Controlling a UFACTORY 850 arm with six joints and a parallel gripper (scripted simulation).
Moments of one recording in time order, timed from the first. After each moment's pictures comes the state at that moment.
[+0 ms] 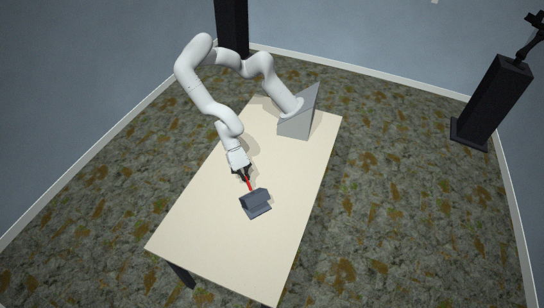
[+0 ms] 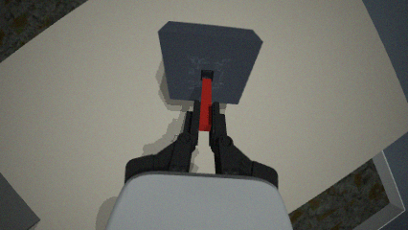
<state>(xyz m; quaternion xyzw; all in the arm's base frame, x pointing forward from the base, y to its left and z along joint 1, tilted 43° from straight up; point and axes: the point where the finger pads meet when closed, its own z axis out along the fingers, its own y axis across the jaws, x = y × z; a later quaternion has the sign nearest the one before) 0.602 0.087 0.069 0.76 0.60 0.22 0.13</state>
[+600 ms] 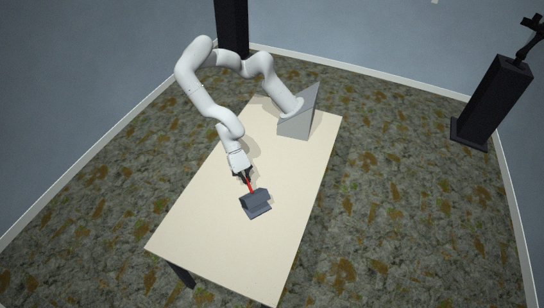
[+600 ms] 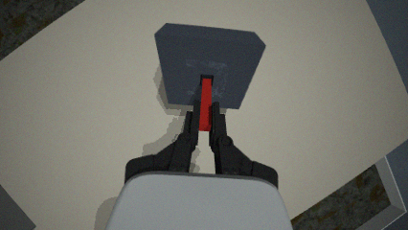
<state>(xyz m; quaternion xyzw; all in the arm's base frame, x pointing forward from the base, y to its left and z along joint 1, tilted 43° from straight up) 0.609 0.088 0.058 0.76 0.60 0.22 0.13</state>
